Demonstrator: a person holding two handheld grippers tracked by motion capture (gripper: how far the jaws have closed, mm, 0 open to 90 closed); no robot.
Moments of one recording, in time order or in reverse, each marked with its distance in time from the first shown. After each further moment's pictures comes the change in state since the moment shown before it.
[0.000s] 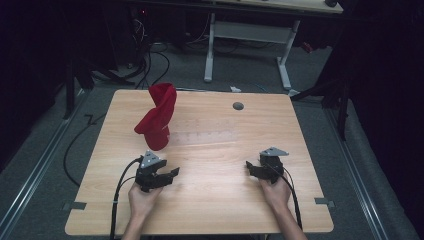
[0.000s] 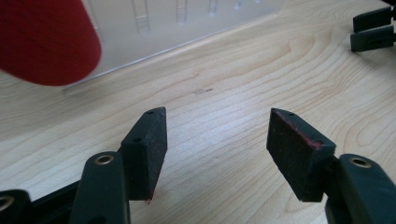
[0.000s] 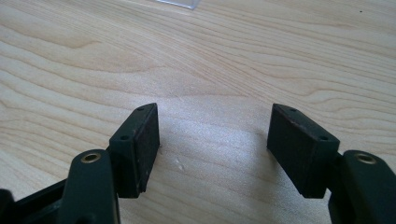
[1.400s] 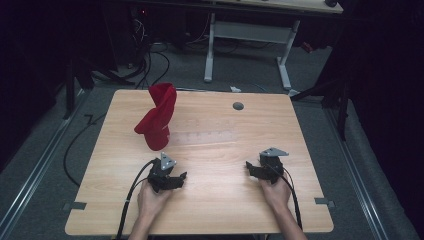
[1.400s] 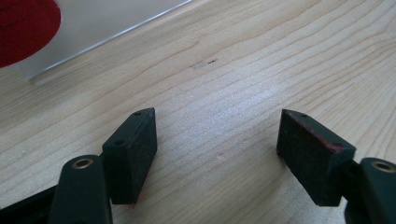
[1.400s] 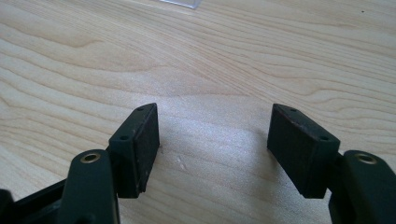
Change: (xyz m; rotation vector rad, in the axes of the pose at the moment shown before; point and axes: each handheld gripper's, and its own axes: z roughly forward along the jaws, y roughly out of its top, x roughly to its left) left arm -0.003 -0.030 0.029 0.061 0.096 0.149; right arm 0.001 0.000 0.000 0.001 0.004 -0.002
